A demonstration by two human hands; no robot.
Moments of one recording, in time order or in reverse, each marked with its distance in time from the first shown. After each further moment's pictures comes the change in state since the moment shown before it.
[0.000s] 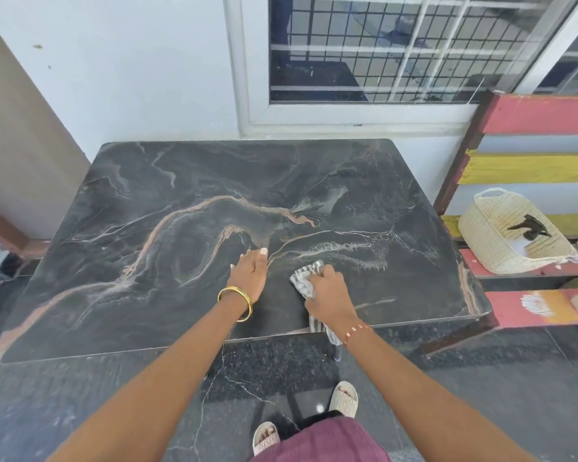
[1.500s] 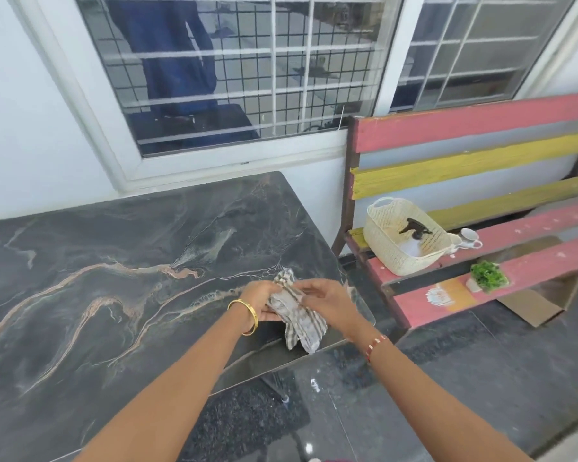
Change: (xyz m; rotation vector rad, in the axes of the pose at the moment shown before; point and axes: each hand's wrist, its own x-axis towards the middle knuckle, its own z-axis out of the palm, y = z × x) left_hand 0.034 0.186 0.166 -0.599 -0.463 -0.292; right_hand -0.039 0.188 -0.128 0.854 0.150 0.098
